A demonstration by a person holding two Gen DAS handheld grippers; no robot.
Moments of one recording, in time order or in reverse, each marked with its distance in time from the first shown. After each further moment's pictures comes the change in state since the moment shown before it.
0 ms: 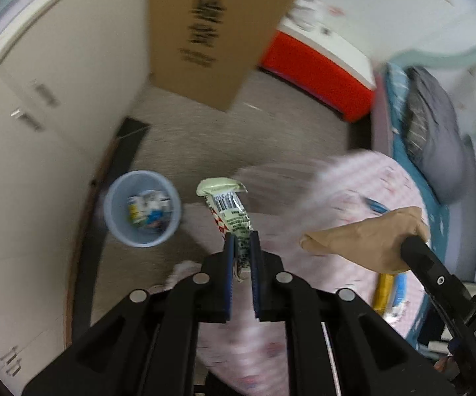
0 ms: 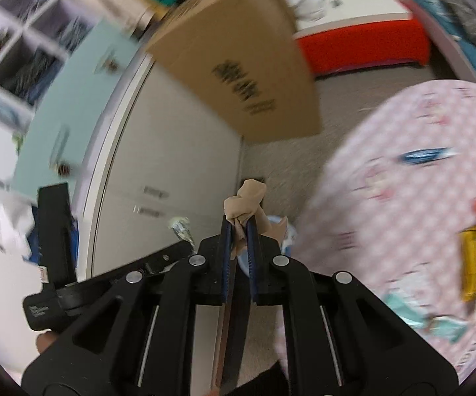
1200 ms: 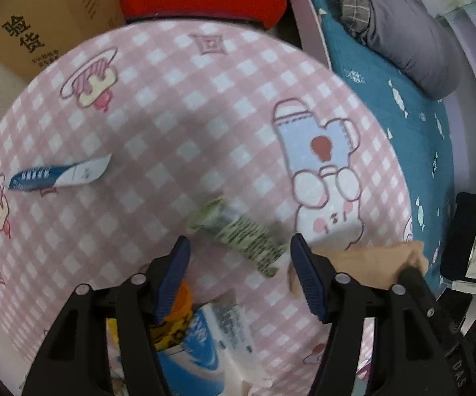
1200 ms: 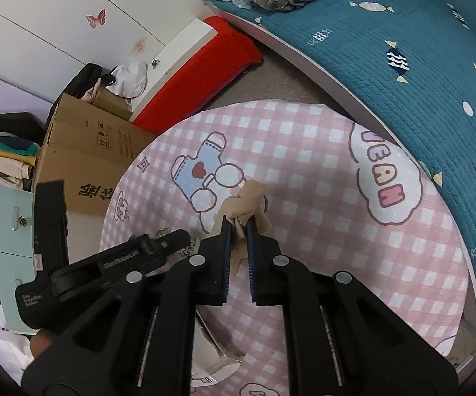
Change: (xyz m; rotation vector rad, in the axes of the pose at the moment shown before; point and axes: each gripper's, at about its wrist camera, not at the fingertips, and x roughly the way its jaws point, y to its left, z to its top) left arm 0.197 -0.412 -0.082 0.382 0.257 0.014; right arm -0.188 -0.399 -0.009 0.546 -0.226 -0.237
